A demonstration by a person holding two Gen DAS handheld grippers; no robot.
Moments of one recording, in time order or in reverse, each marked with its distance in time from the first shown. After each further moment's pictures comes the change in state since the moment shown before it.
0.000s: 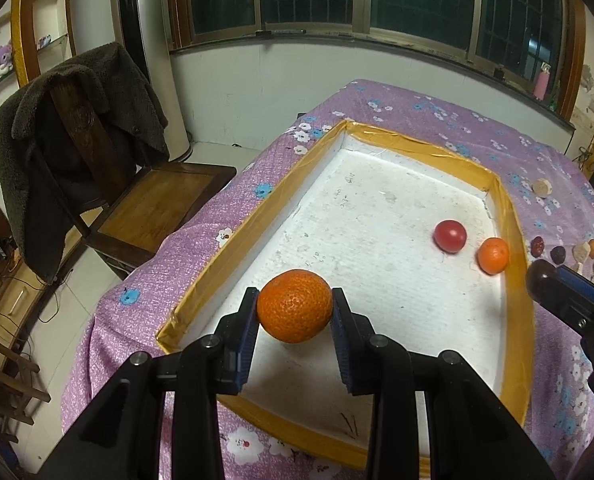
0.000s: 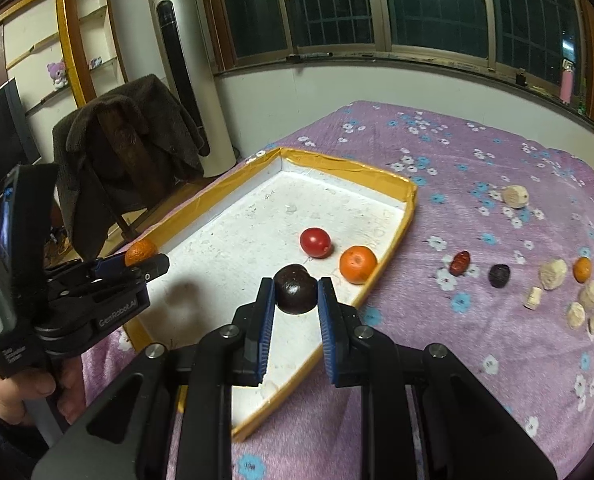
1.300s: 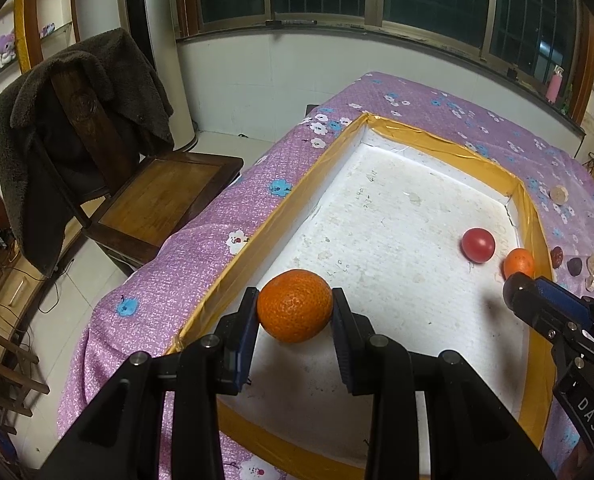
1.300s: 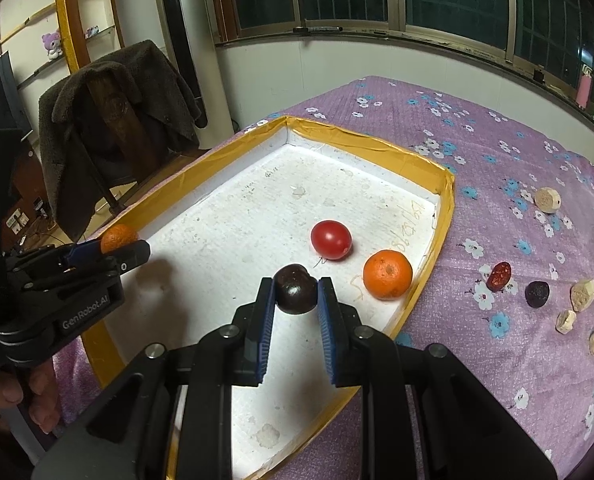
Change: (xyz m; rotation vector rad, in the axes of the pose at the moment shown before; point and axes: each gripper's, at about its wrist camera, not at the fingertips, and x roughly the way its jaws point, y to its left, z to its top) left arm 0.018 0.015 0.007 -0.030 0.032 0.007; right arm 0.058 0.012 0.010 -0.049 0.092 -0.022
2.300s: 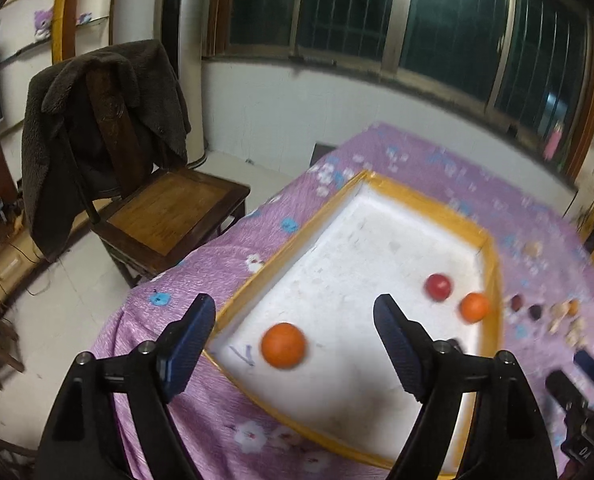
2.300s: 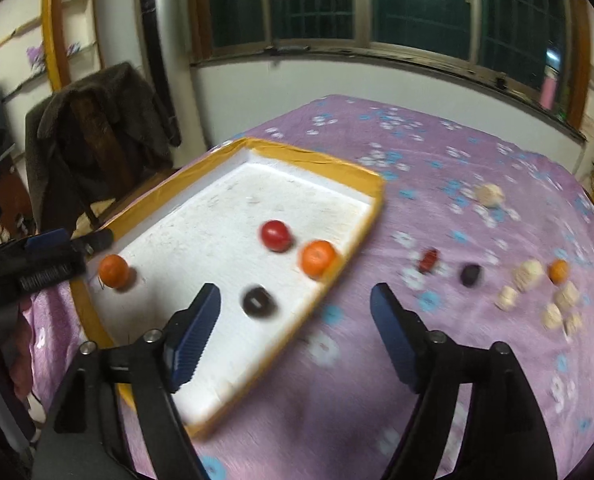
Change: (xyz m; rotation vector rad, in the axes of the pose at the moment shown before) left arm -0.066 0.007 -0.005 -0.140 -0.140 -0.043; right arm -0.060 -0.033 -0.025 0.055 -0.080 -0.100
